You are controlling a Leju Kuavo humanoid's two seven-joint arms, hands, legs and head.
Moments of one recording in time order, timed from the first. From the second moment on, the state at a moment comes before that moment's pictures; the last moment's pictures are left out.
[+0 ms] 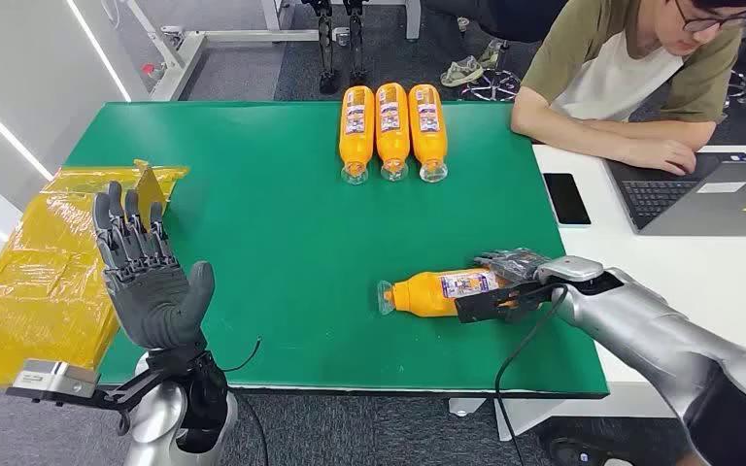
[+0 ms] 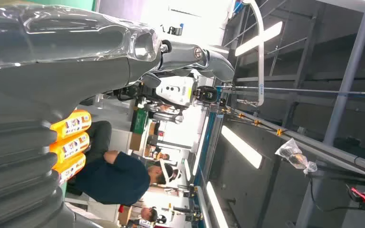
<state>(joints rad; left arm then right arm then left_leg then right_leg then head) -0.11 -0.21 -0.29 -1.37 -0.02 0.18 -0.70 -1.00 -0.42 1.42 -0.56 0.41 0.22 -0.17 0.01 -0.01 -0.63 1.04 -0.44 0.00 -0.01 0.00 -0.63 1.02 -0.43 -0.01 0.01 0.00</state>
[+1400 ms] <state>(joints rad) -0.11 -0.23 -0.29 -1.35 -0.12 0.17 -0.63 -0.57 -0.13 0.70 -0.86 0.54 -0.57 -0.41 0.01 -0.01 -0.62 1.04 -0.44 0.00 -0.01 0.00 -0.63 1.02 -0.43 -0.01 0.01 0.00</state>
